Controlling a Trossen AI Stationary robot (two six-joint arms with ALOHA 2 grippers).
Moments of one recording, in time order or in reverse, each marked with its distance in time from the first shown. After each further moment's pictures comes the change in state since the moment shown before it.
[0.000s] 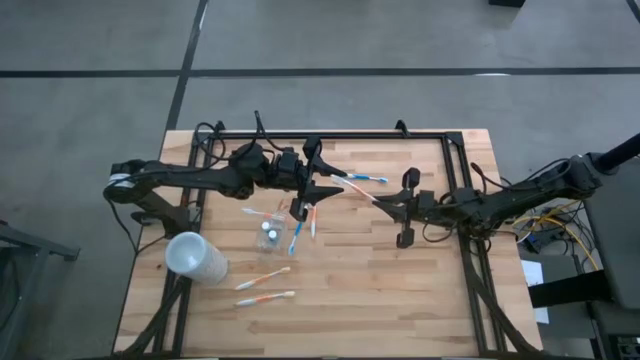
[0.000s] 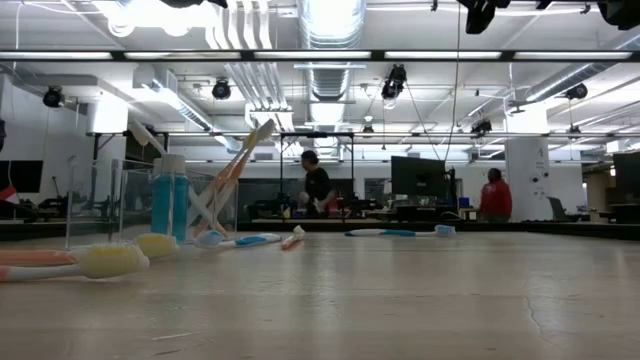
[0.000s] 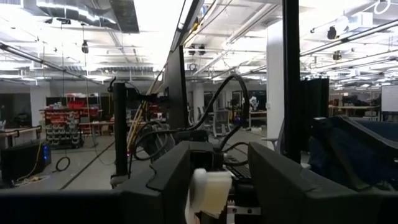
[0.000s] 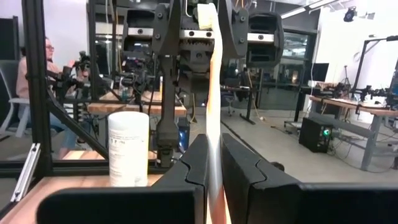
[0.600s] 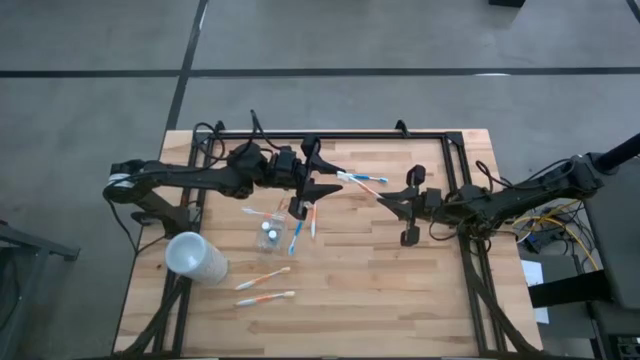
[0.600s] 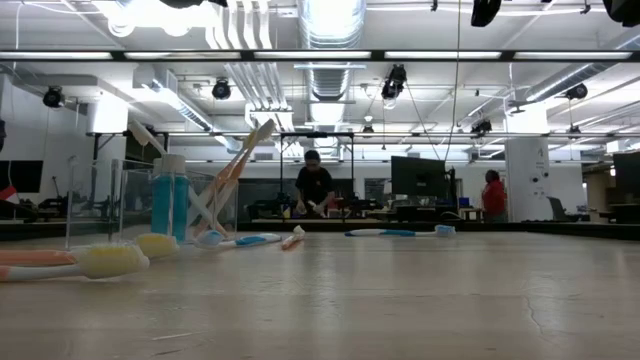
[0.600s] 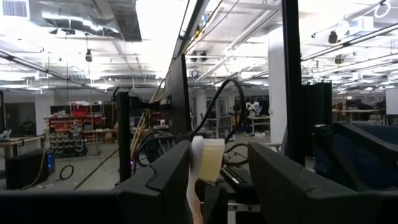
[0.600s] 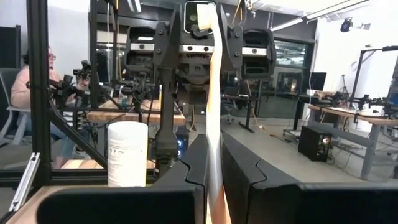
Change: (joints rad) left arm 0.000 -0.004 -0.003 0.031 -0.004 0.009; right arm 0.000 -0.051 0.000 -0.013 -0.003 -0.021
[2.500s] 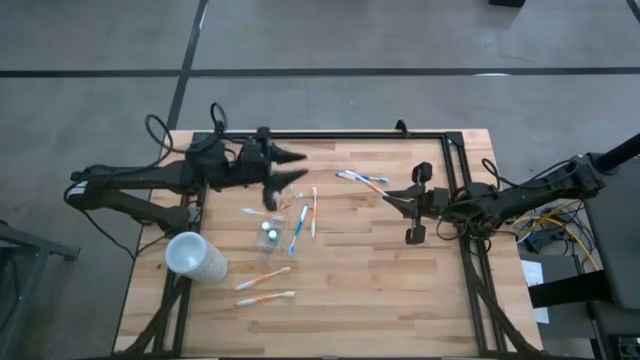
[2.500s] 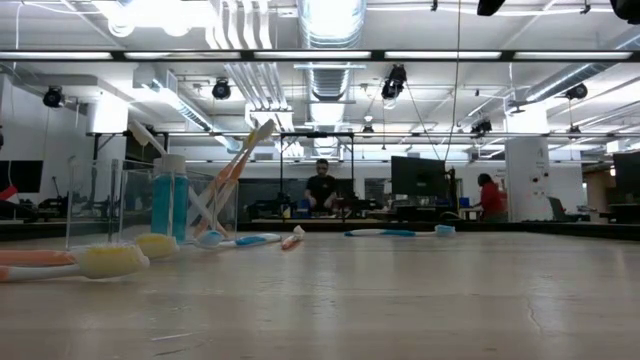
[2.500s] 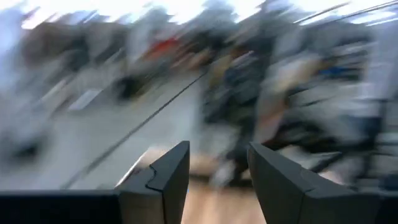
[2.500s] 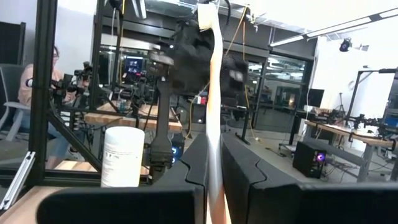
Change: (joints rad) left arm -0.040 -0.369 -0.056 -0.627 -0.400 0.041; right arm 0.000 -0.062 0.000 -0.024 -0.024 -0.085
